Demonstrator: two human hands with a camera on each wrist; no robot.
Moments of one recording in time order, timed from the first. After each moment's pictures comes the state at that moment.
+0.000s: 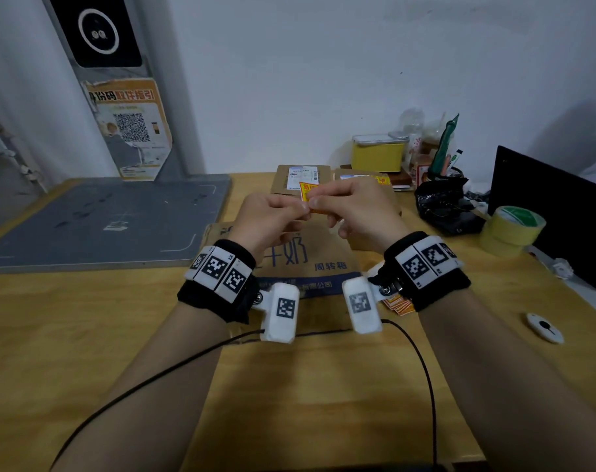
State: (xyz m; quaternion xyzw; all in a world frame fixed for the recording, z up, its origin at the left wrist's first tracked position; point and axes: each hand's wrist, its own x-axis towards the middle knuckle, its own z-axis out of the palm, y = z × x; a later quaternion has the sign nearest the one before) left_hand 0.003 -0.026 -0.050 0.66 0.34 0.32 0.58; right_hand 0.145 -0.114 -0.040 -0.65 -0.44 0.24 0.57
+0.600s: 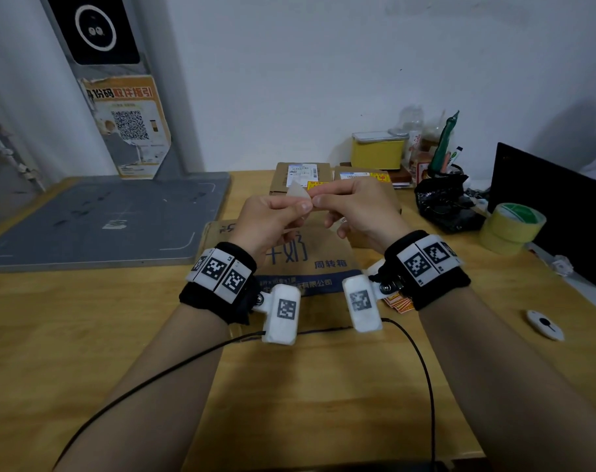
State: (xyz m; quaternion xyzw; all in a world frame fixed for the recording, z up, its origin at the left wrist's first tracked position) left_hand 0.006 -0.023 -0.061 0.64 0.31 0.34 0.62; right_hand 0.146 -0.115 -0.044 -0.63 -0.43 0.27 0.58
